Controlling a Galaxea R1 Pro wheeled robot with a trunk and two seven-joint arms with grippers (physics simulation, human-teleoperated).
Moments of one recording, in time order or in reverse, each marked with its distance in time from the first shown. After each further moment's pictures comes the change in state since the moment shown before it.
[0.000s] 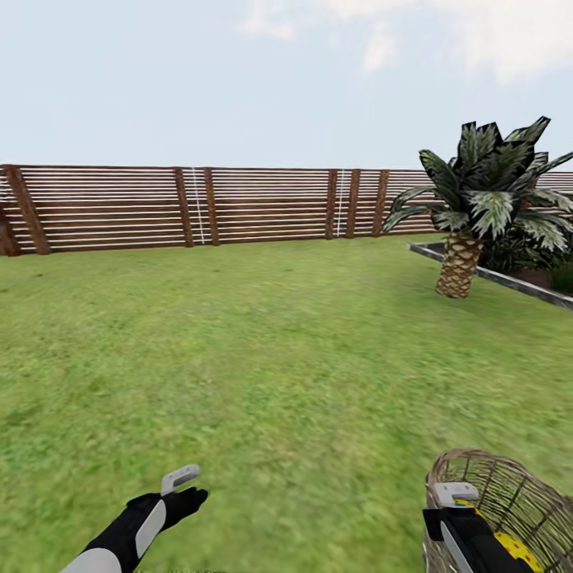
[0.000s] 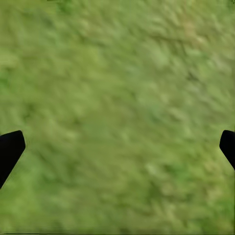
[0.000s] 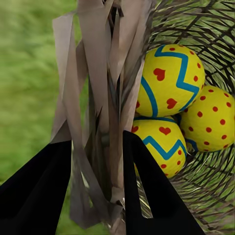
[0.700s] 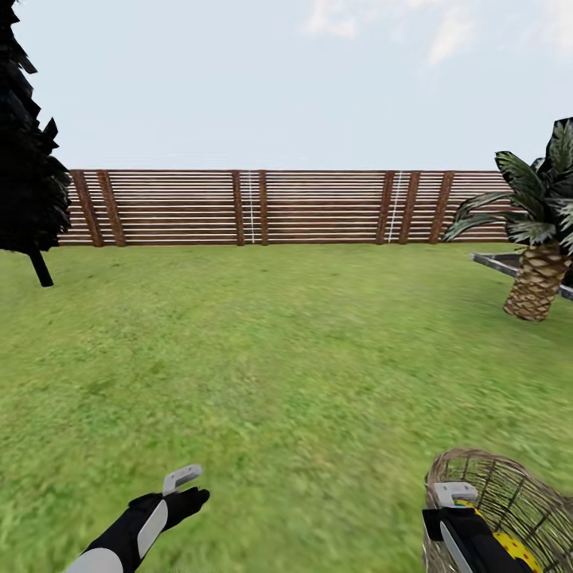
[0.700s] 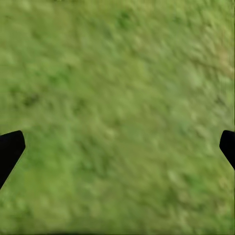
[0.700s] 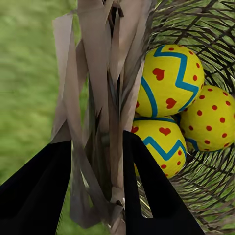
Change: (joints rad) left arm 0.000 -0.006 0.000 0.000 -0.001 0.000 0.000; right arm 0.000 0.001 0.001 0.000 -0.002 0.000 0.000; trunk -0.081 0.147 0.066
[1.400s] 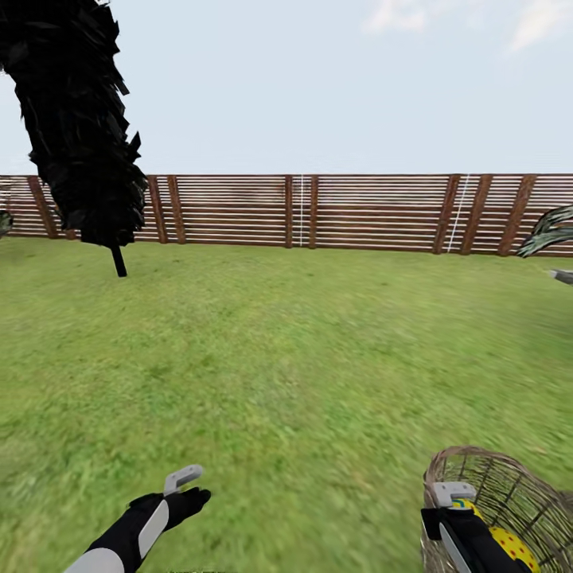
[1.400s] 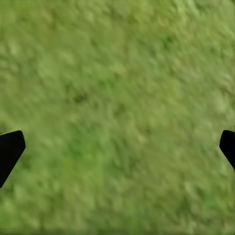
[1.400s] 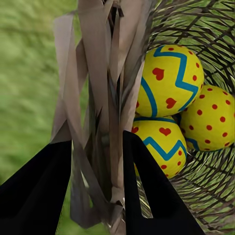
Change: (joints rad) left arm 0.000 -0.003 0.000 0.000 0.000 0.002 0.000; right arm 0.000 0.000 0.008 0.009 0.000 -0.031 0.000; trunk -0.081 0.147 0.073
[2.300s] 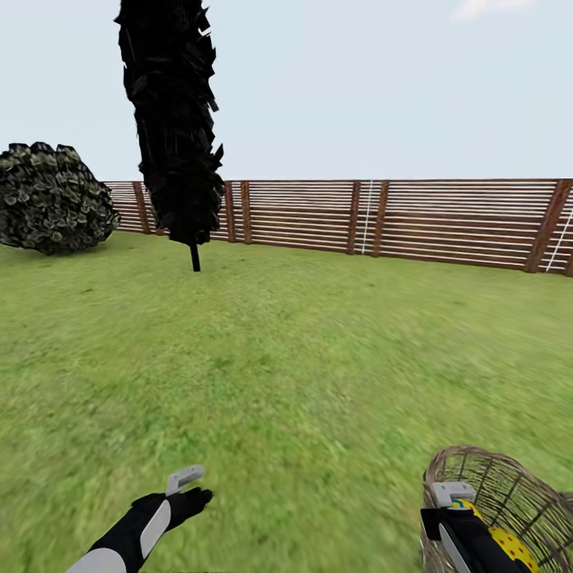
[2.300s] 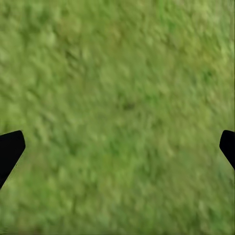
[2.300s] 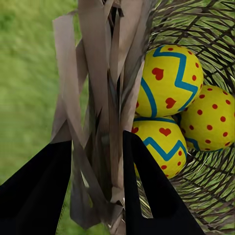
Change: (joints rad) left arm 0.000 -0.007 0.000 0.000 -0.002 0.000 0.000; right arm 0.000 0.002 0.000 0.000 -0.001 0.000 0.000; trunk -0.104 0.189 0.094
